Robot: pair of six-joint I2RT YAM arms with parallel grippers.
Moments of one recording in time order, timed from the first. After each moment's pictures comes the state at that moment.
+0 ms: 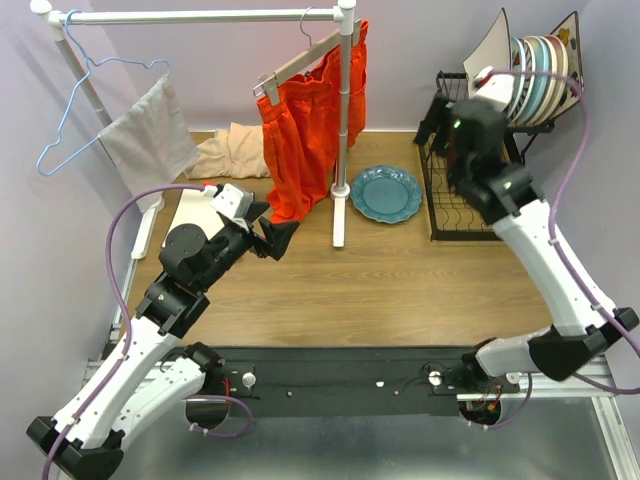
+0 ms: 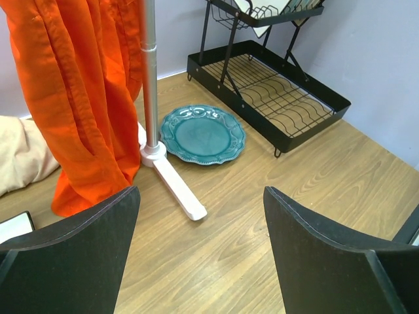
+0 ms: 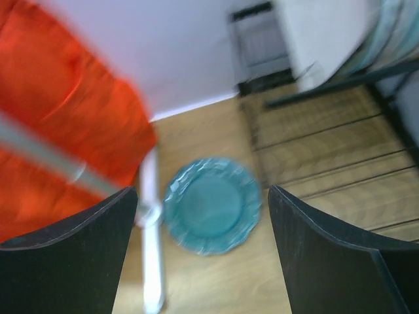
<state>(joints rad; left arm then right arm) -0.56 0.69 0.81 -0.08 0.13 -0.16 0.57 1.36 1.62 -0.55 0.66 0.37</state>
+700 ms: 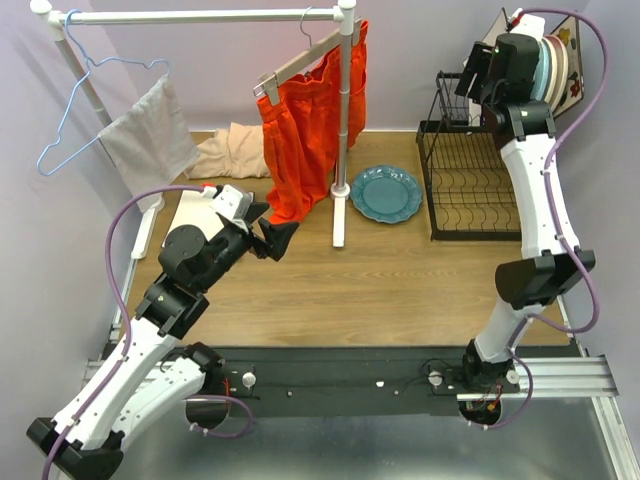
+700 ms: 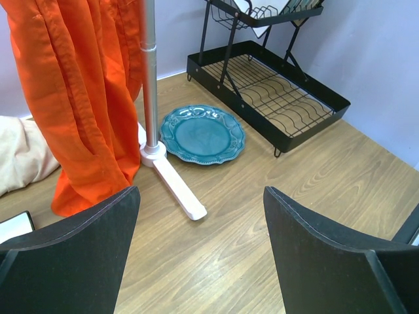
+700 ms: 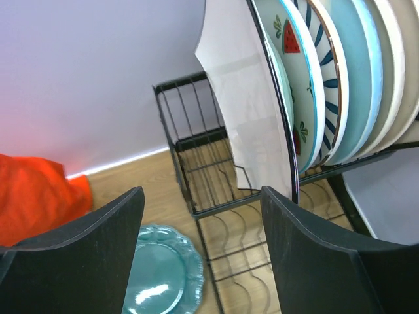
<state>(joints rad) -0.56 0.68 0.80 -0.08 0.13 -0.16 0.13 1.78 2.17 -0.63 0.40 0.19</state>
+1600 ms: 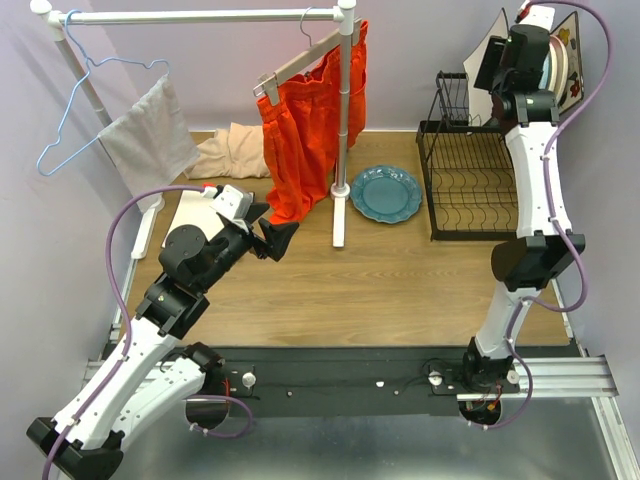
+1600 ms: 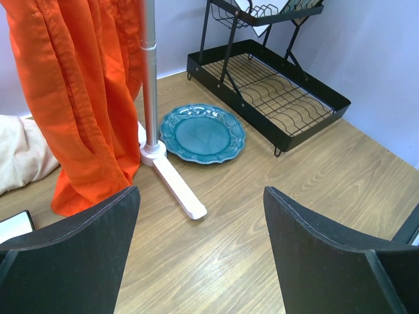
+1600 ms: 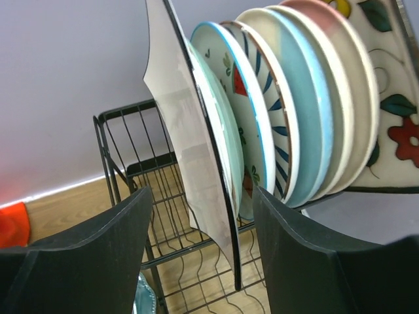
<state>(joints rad) -0.56 0.68 0.80 -0.08 0.13 -0.16 0.05 1.95 2.35 -0.63 0.40 0.05</state>
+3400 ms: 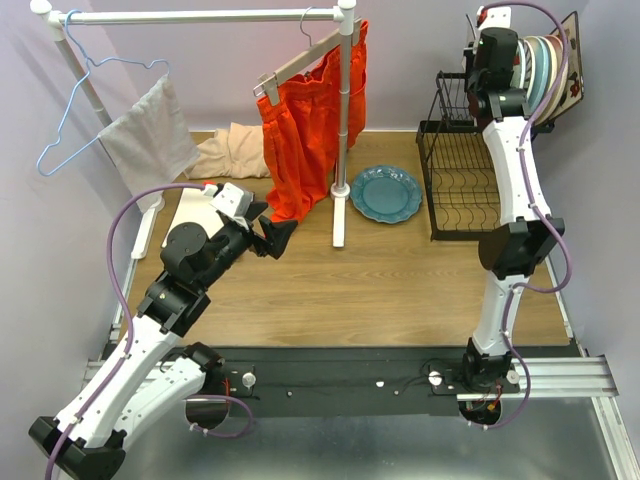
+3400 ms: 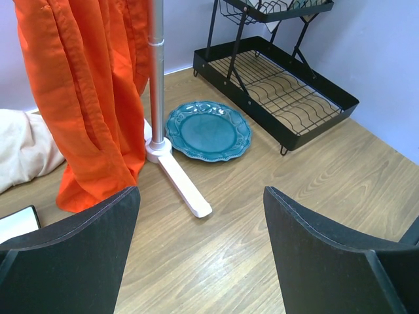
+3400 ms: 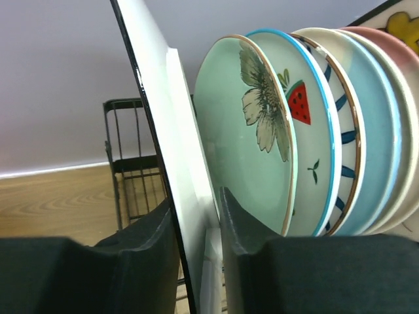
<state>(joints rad) -0.54 0.69 0.80 -0.08 0.13 -0.16 0.09 2.09 2.43 -0.58 0.40 -0.15</state>
